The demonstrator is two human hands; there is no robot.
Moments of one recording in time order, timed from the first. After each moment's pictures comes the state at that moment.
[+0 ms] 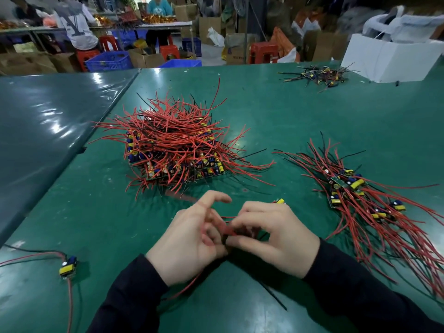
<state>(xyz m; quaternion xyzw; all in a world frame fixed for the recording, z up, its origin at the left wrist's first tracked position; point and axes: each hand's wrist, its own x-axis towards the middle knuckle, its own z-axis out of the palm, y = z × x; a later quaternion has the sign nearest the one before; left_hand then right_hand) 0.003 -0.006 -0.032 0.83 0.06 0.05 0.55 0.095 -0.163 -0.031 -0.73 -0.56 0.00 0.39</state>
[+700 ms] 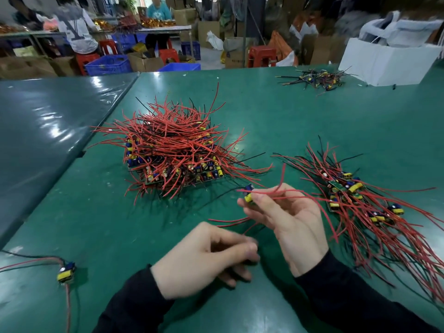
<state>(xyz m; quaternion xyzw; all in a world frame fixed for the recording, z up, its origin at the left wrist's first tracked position) -0.004 -0.025 -0.023 0.72 0.06 -0.10 0.68 0.084 -0.151 -0.026 -0.51 -0.14 0.13 0.84</state>
